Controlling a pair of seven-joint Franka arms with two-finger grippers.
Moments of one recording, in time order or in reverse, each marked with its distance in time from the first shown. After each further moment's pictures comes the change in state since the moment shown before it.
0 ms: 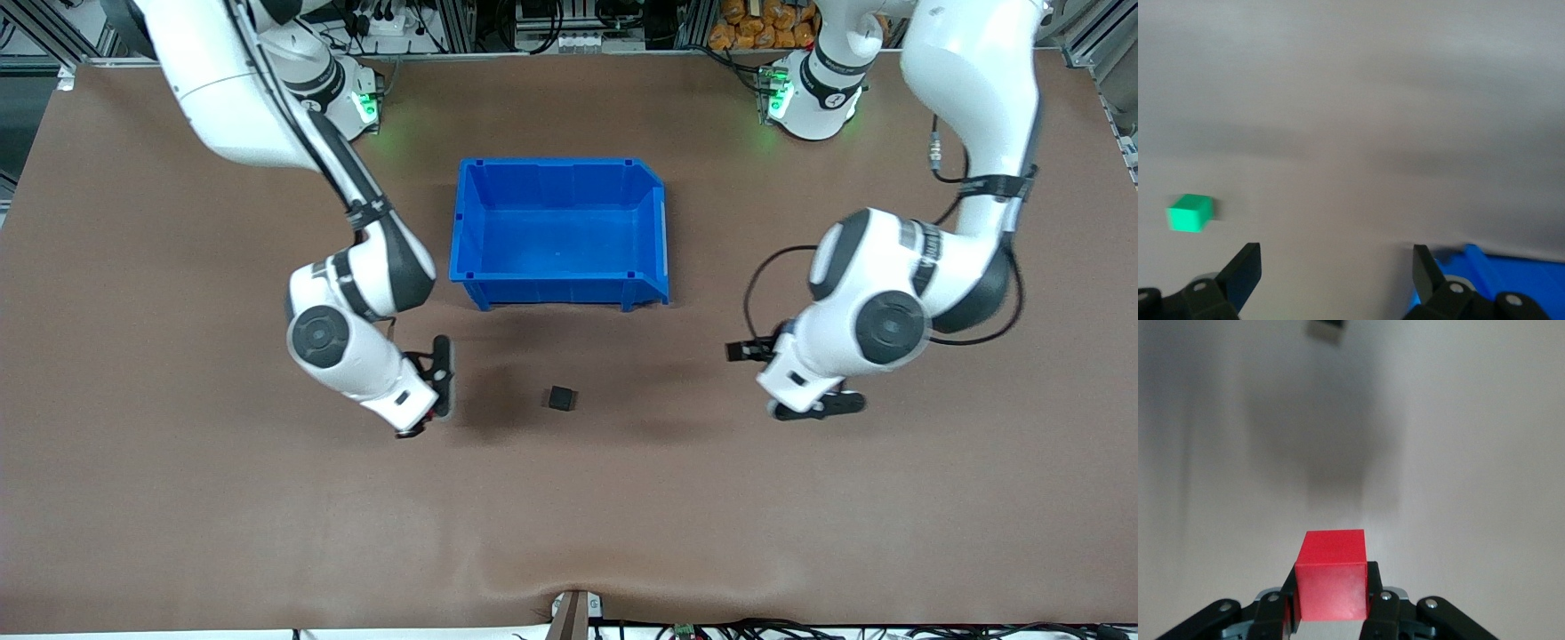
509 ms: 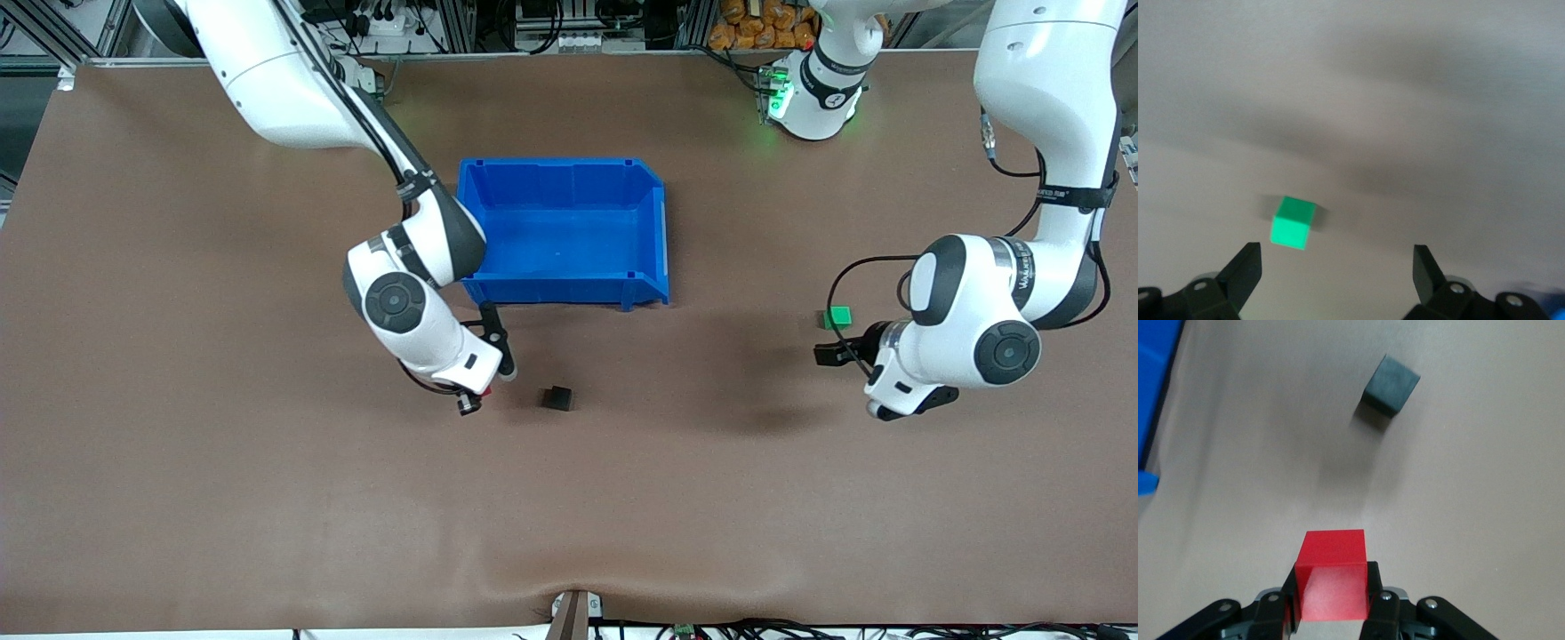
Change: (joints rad) left arm 0.221 -0.057 0.001 -0.292 0.022 0.160 0.091; right arm 0.107 0.001 -0.001 0.016 -0.037 -0.002 -0.015
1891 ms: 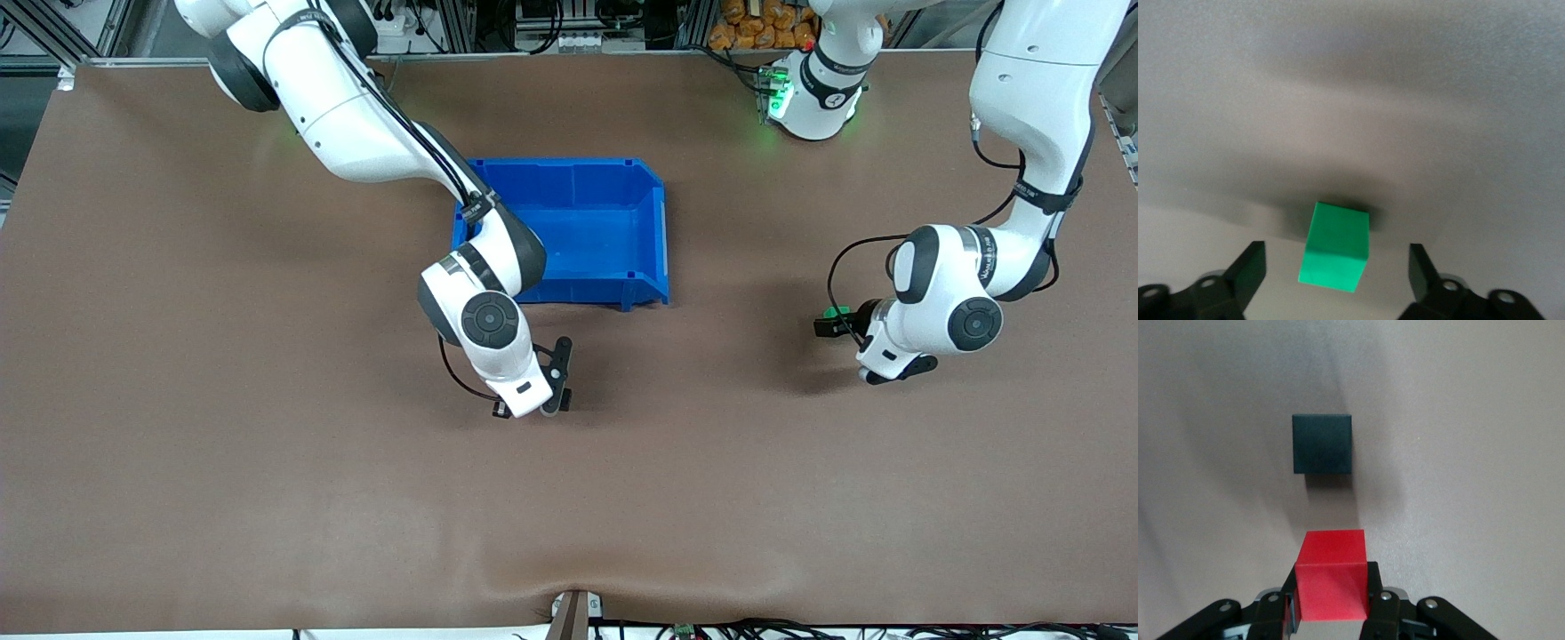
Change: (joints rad) left arm 0.052 0.010 0.000 -0.242 0.033 0.203 0.049; right arm 0.100 0.265 -0.007 0.331 -0.075 -0.144 0.646
